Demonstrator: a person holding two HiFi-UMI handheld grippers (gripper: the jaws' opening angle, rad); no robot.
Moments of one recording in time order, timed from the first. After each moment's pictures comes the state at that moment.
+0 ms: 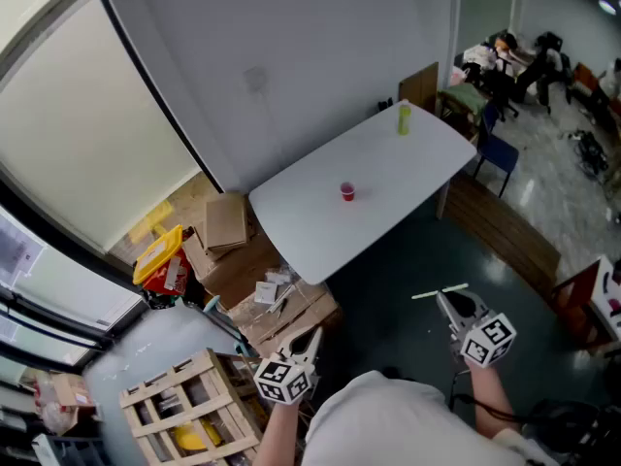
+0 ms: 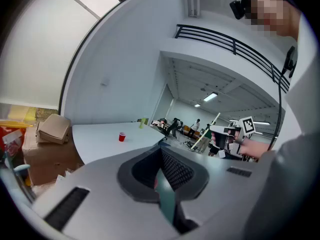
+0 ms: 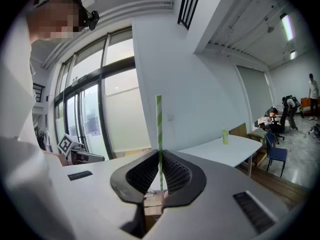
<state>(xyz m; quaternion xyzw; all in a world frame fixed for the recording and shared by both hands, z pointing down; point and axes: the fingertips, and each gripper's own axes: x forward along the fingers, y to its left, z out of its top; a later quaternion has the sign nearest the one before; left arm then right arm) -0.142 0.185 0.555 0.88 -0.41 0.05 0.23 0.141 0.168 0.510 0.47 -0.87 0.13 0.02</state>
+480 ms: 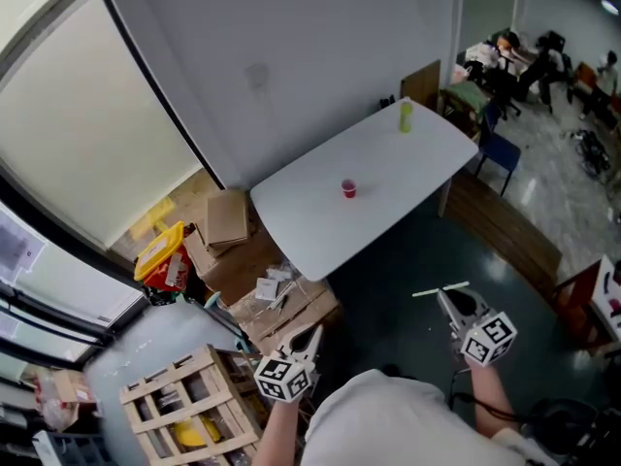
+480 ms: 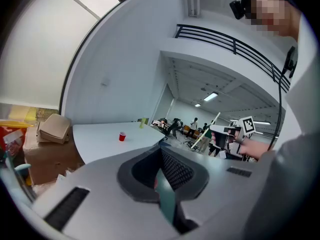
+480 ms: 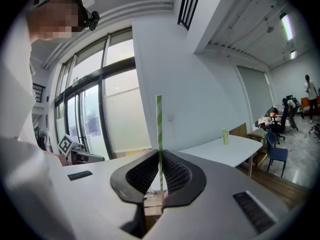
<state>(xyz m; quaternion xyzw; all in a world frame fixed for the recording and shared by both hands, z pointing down) -0.142 0.188 0.556 0.88 -0.41 0.05 0.23 0.143 0.168 0.510 0.47 -0.87 0.13 0.02</state>
